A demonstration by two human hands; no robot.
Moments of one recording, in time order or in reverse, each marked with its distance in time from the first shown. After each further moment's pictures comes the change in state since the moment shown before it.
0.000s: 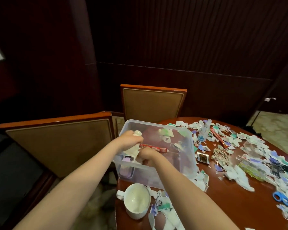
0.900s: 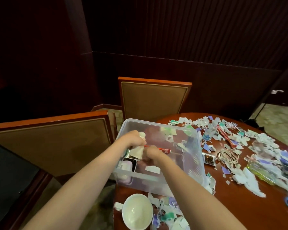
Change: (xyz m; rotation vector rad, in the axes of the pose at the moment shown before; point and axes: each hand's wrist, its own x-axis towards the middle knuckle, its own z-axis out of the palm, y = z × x) left_hand 0.056 0.011 0.002 0.317 -0.102 -0.119; right_hand 0.051 0.007 -0.016 0.264 0.071 0.143
